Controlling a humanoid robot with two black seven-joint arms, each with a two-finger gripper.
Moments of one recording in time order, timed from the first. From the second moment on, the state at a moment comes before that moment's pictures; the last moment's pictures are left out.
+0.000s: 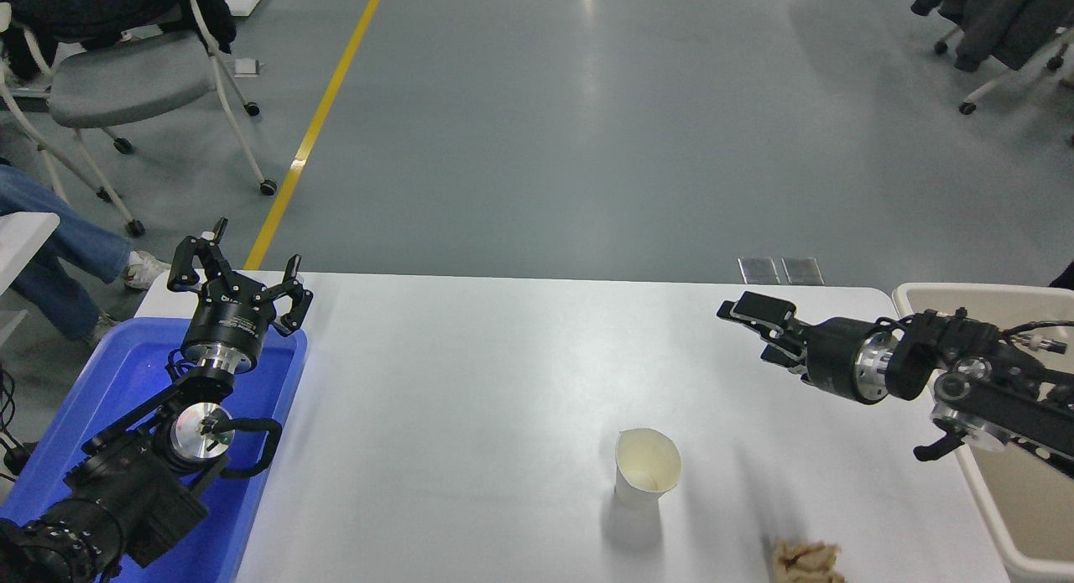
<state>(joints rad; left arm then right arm) -0.59 0.29 -0.81 -0.47 -0.06 -0.50 -0.60 1.05 -0.73 -0.05 1.38 -0.94 0.04 -0.06</state>
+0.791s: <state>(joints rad) -0.59 0.29 -0.81 -0.47 -0.06 -0.50 -0.60 1.37 -0.48 -0.54 1.44 -1.13 0.07 -0.04</state>
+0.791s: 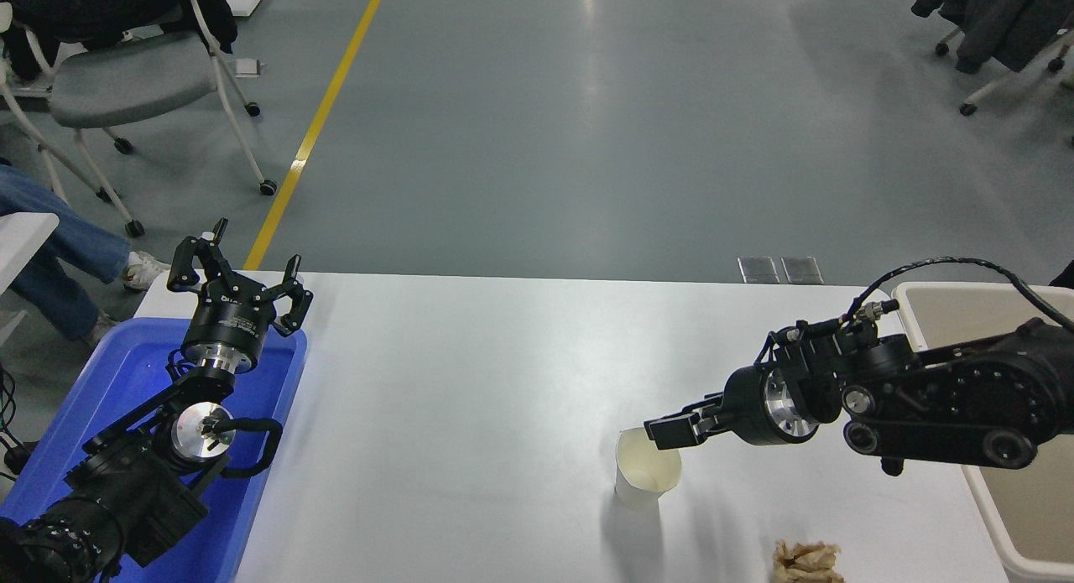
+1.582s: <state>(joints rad) -0.59 0.29 -0.81 -0.47 -0.06 -0.50 -0.60 1.32 -0.38 -0.57 1.31 -1.16 0.06 -0.02</state>
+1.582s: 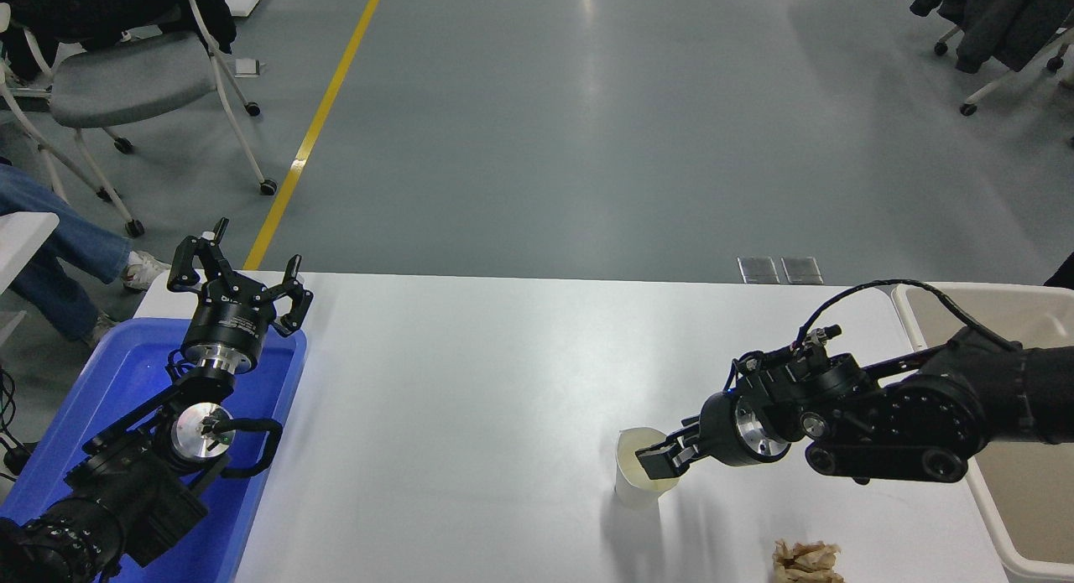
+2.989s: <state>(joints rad) -0.59 0.29 -0.81 -0.47 -0.06 -0.50 -0.60 1.72 -0.55 -0.56 1.41 -1.02 0.29 0.01</state>
